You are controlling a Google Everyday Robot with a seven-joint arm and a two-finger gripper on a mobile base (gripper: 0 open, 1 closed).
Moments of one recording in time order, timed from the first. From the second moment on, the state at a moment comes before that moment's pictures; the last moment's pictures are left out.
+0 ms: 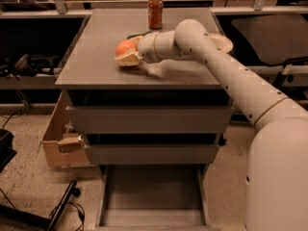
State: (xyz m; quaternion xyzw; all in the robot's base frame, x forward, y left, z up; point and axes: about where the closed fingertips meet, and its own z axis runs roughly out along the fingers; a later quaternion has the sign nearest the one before) arm 0.782 0.085 0.847 -0.51 0.65 0.23 0.51
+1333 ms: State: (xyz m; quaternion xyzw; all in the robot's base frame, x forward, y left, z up) arm 0.782 0.086 0.848 -0.51 0.65 0.23 0.51
